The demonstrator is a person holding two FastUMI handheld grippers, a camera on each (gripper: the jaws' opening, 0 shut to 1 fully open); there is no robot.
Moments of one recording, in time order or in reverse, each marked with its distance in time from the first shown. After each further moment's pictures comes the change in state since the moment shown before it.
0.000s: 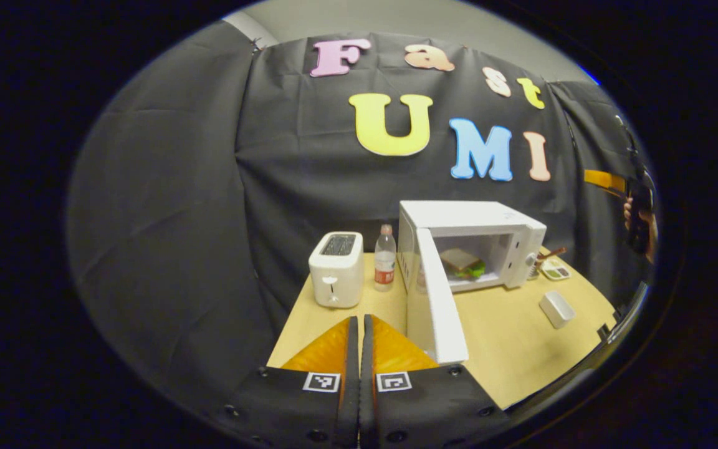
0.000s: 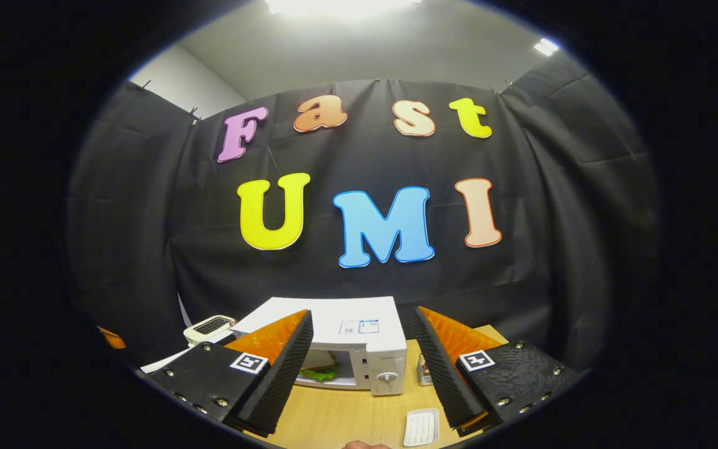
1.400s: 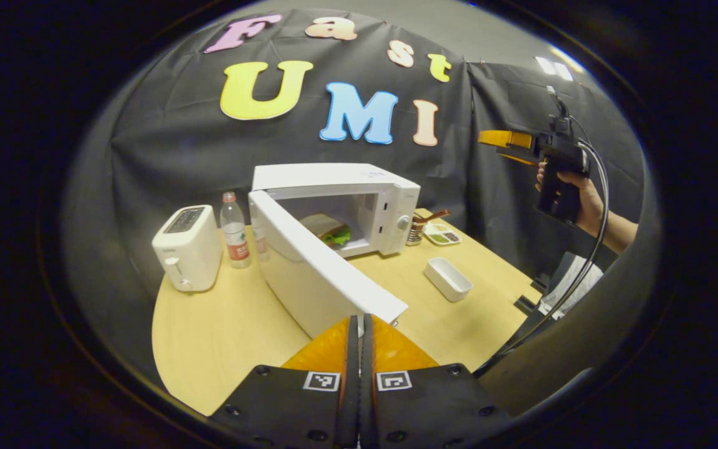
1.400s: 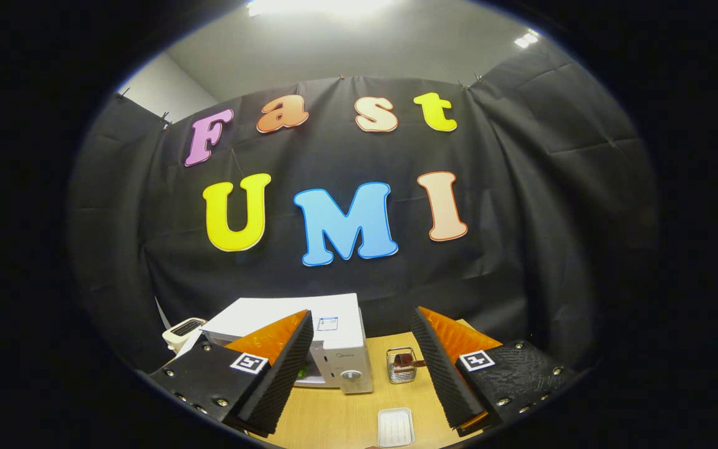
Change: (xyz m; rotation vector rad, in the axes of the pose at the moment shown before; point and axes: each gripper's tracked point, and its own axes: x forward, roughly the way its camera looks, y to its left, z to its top) left arm 0.023 -0.230 -0.023 0.074 0.119 -0.535; right arm -0.001 -0.081 -0.005 0.042 0.018 -0.095
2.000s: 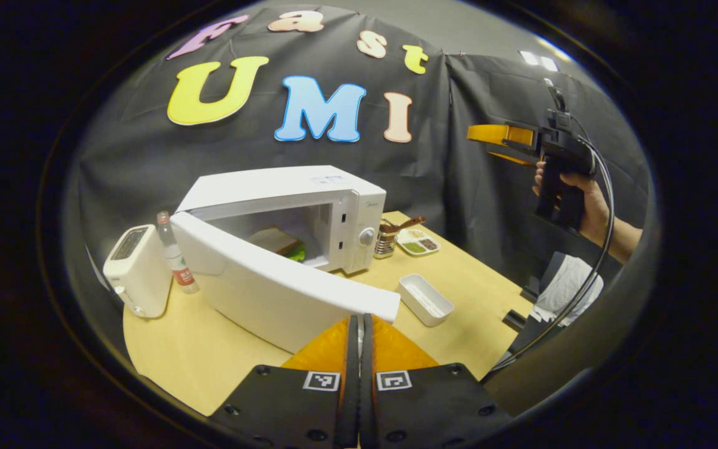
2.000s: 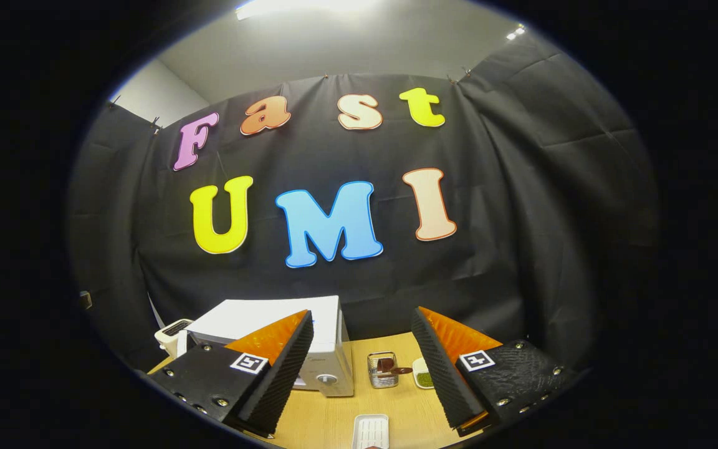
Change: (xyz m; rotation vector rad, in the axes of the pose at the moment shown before) left arm 0.096 -0.057 0.046 0.030 -0.013 -0.076; right arm 0.018 -0.051 0.004 0.013 -0.005 -0.014
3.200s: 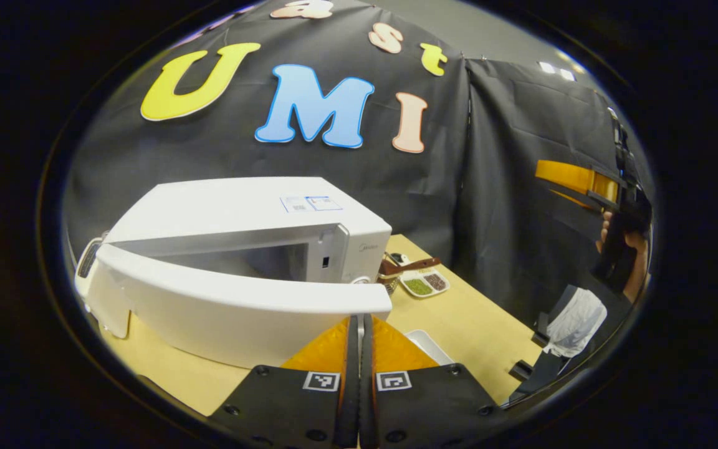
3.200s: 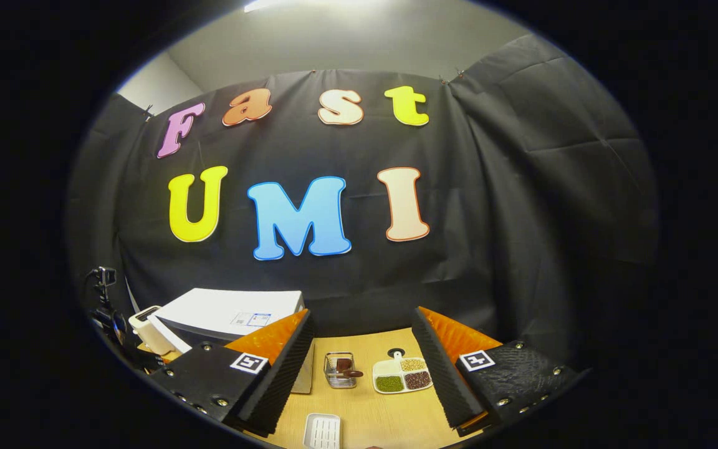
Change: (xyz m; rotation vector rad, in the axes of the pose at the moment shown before) left arm 0.160 -0.009 0.075 -0.064 -0.050 0.017; right arm 0.009 -0.075 -0.004 -0.051 0.025 -0.077
